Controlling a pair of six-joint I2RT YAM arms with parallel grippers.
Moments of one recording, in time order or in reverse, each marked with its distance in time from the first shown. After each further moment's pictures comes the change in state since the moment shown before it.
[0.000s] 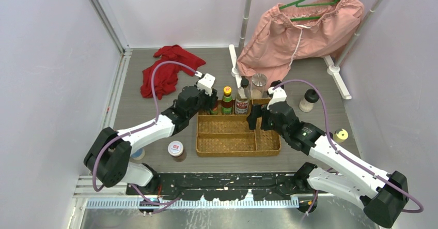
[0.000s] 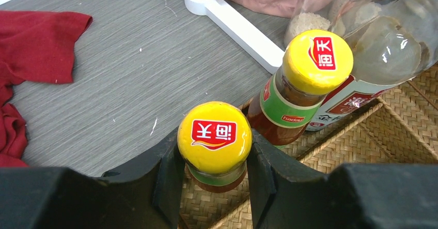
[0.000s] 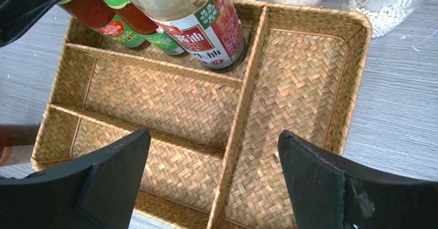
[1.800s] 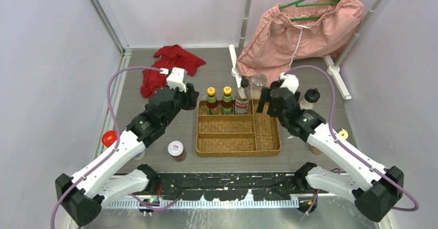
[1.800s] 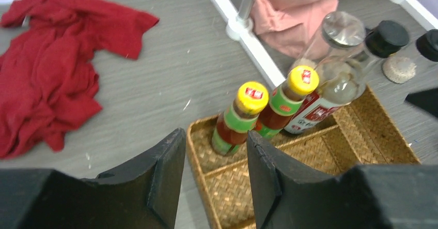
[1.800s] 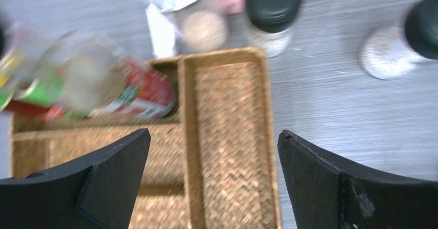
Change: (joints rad) left arm 0.000 -0.424 0.104 -0.447 -0.161 -0.184; right arm -0.063 0.104 0.181 -0.150 0.220 0.063
